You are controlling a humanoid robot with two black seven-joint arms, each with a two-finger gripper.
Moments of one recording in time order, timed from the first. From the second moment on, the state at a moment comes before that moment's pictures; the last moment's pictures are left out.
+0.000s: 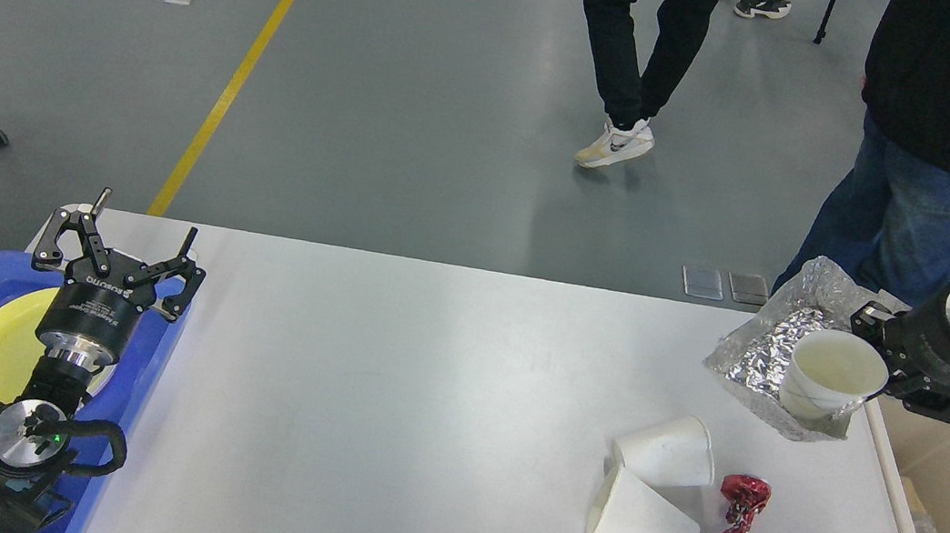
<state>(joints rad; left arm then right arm) -0.34 0.24 -1.19 -0.71 -0.08 -0.61 -0.25 1.91 -0.48 -1.37 1.24 0.49 0.41 -0.39</state>
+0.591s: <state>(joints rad) -0.34 0.24 -1.19 -0.71 -0.08 -0.61 -0.25 2.21 -0.47 -1.54 1.53 0.33 0.52 -0.19</state>
